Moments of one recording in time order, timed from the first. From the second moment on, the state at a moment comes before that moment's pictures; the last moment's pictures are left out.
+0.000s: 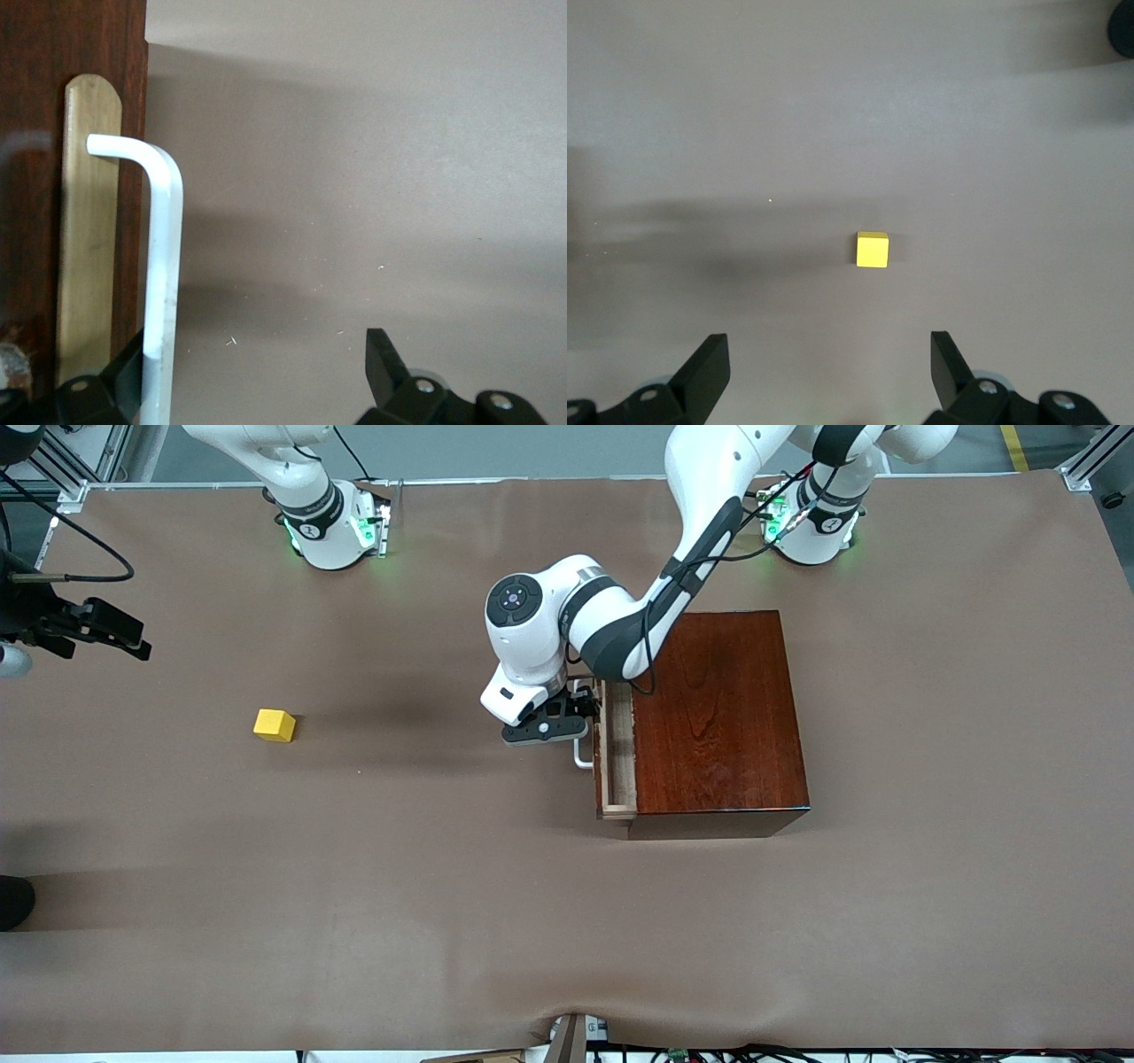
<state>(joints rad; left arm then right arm) -0.85 0.78 -0.05 -1.27 0.14 2.02 -1.03 -0.04 -0.05 0.00 -1.64 0.01 1.54 0.01</state>
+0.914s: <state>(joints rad) -0.85 0.78 -0.07 -1.27 0.14 2.12 -1.02 -0.04 -0.05 0.00 -1.64 0.01 1.54 0.01</state>
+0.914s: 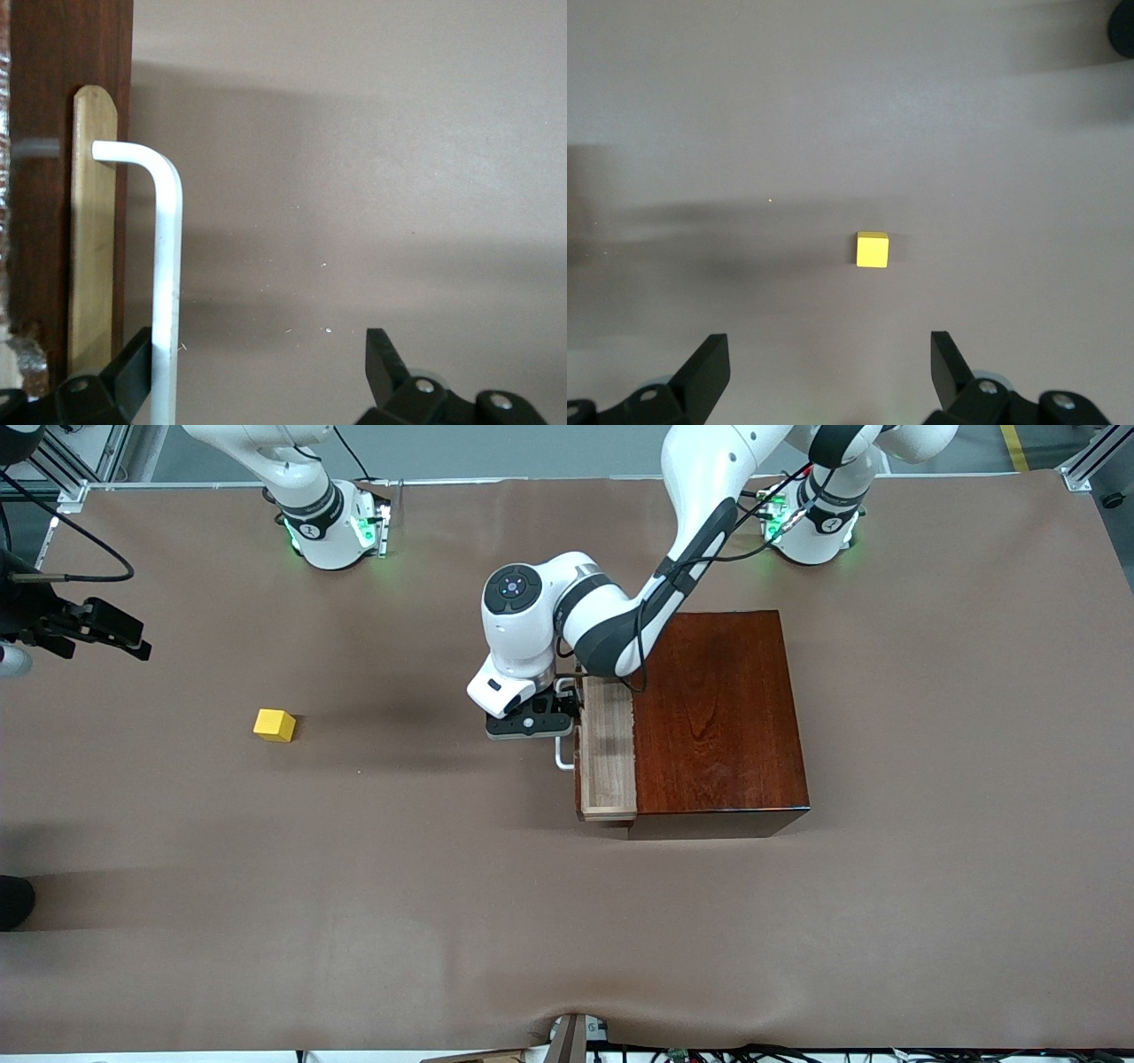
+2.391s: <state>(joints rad) -0.87 0.78 -0.07 -1.29 0.14 2.23 -1.02 -0.15 -0.13 -0.02 -1.73 0.00 1.51 -0.11</state>
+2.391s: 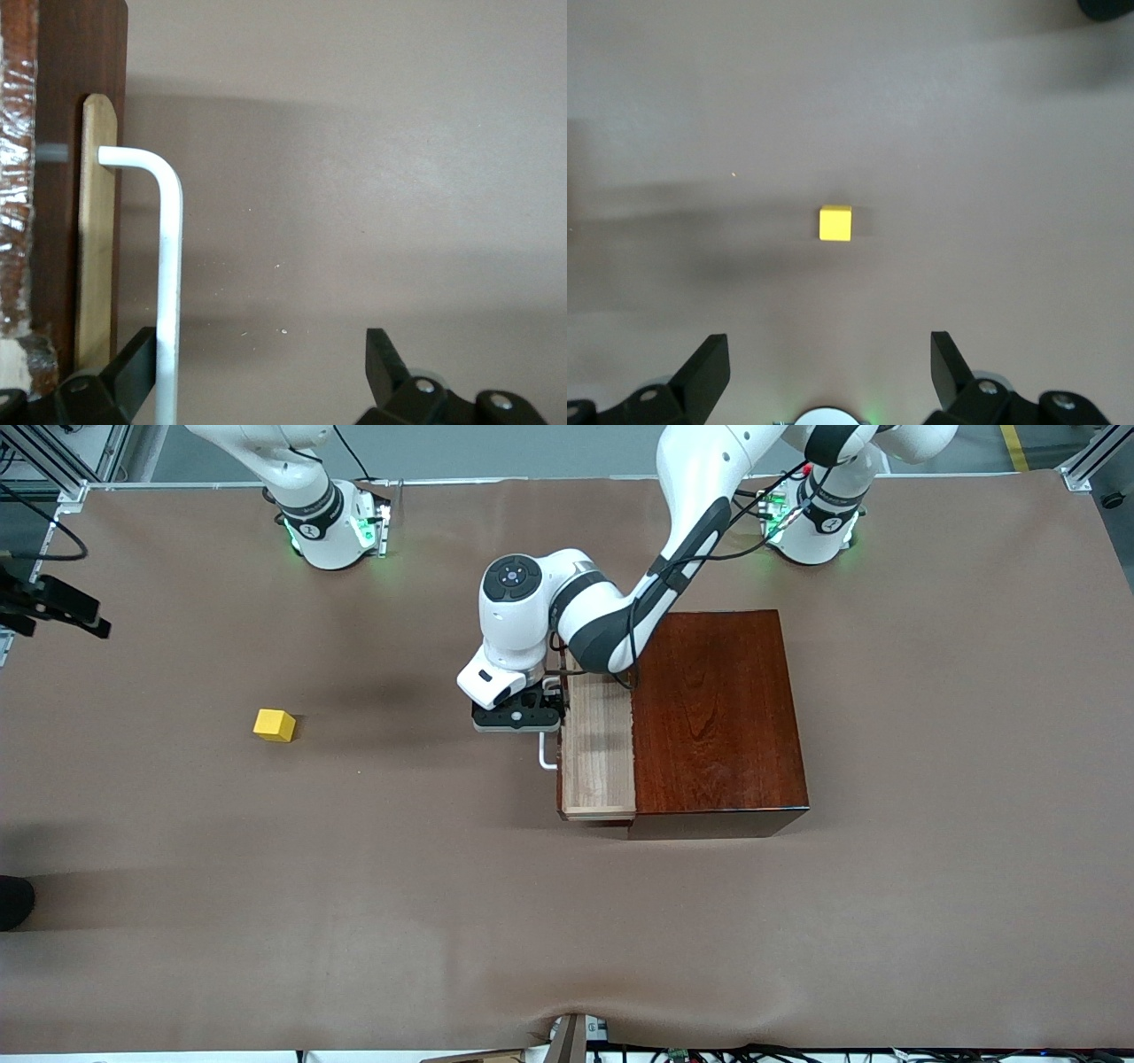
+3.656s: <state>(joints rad) -0.88 0.80 -0.09 -1.27 0.11 2.45 -1.04 -0.13 0.02 0.00 -2.56 0.00 2.58 -0.05</state>
